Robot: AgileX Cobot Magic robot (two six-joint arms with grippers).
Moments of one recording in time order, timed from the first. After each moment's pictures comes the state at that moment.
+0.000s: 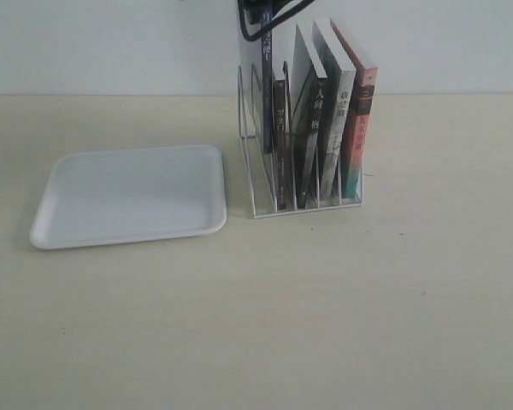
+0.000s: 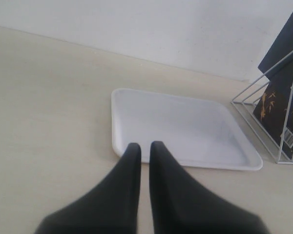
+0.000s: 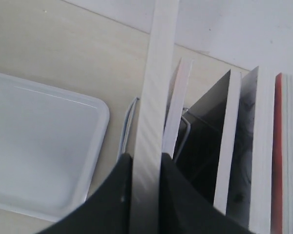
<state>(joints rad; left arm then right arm) -0.03 0.00 0.00 -0.10 0.32 -0.16 0.73 1.95 -2.03 -0.34 1.07 0.39</state>
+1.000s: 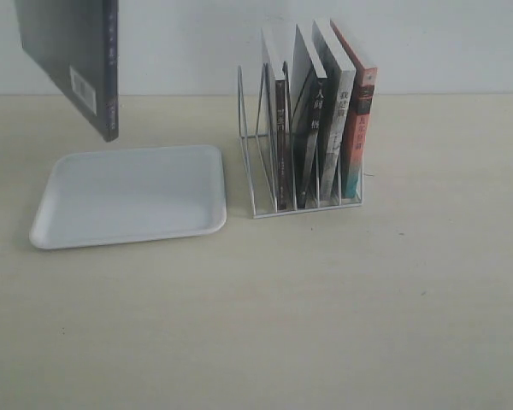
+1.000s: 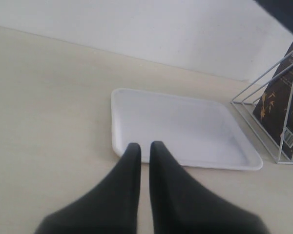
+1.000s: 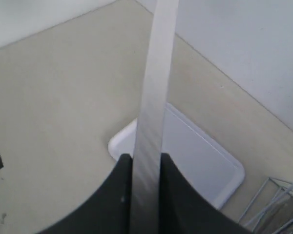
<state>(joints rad) -0.03 0.00 0.00 -0.10 0.32 -0.16 0.95 1.72 -2.03 0.01 1.01 -0.01</state>
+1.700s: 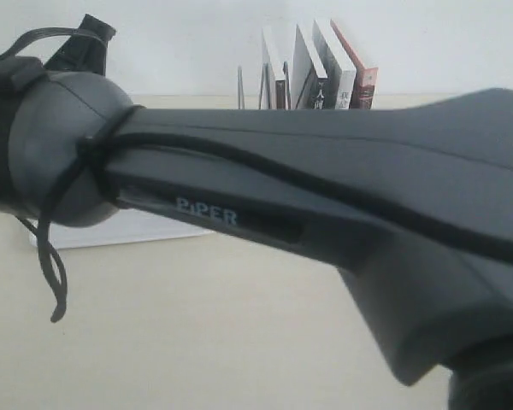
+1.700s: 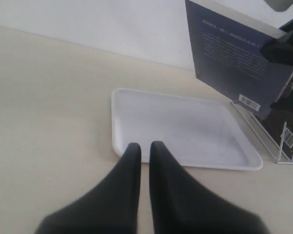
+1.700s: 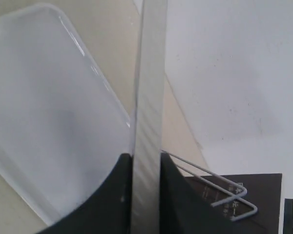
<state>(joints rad) -0.03 0.00 0.00 -0.10 0.32 -0.16 1.25 2.23 -2.03 -1.03 1.10 0.40</state>
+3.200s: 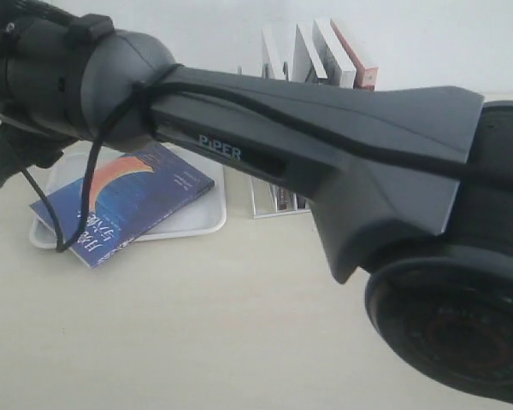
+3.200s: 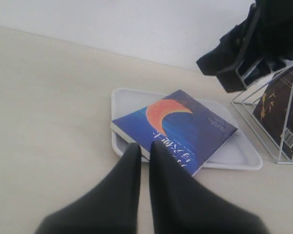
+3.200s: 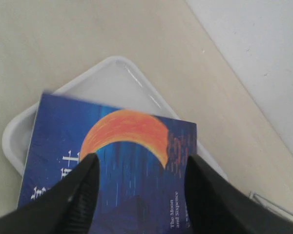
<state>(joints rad) -0.03 0.00 0.00 -0.10 0.32 -0.16 1.11 2.33 -2.21 -0.64 0.87 0.30</state>
